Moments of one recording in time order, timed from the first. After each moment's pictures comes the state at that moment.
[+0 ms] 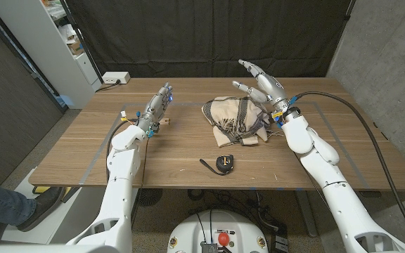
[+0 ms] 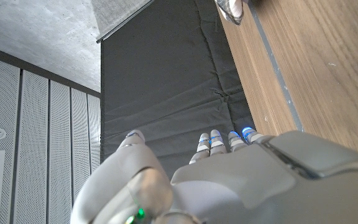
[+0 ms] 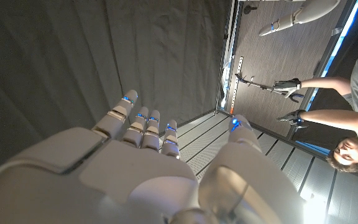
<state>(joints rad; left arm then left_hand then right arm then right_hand) 0.88 -0.02 -0.26 -1.38 -0.02 -0.08 -0.54 0.36 0.00 0.20 0.05 0.23 -0.04 0.05 0.19 0.17 -0.10 0.02 0.20 0.19 -0.17 0.04 0.18 0.18 -0.17 -0.01 0.20 0.17 -0.99 -0.24 -0.05 -1.63 -0.79 0.59 -0.16 0.27 -0.03 0.27 -0.13 0.37 0.11 -0.08 0.21 0.19 0.15 0.01 0.21 0.19 0.11 -0.03 0.23 0.20 0.26 0.05 0.18 0.17</state>
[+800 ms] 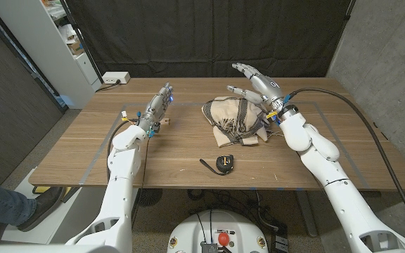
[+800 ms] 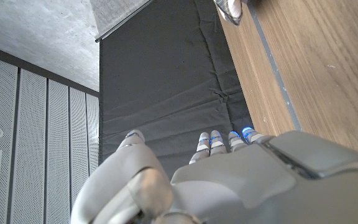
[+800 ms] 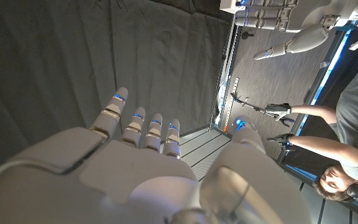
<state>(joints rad) 0.87 -0.02 -0.25 -1.36 -0.02 -0.08 -0.53 0.36 0.00 0.20 0.05 0.23 -0.03 0.06 0.19 0.17 -0.10 0.03 0.20 0.19 -0.17 0.04 0.18 0.18 -0.17 -0.01 0.20 0.17 -0.98 -0.29 -0.10 -1.67 -0.87 0.51 -0.14 0.27 -0.05 0.26 -0.13 0.40 0.14 -0.12 0.21 0.19 0.12 -0.05 0.20 0.19 0.09 0.07 0.21 0.20 0.24 0.19 0.18 0.17</state>
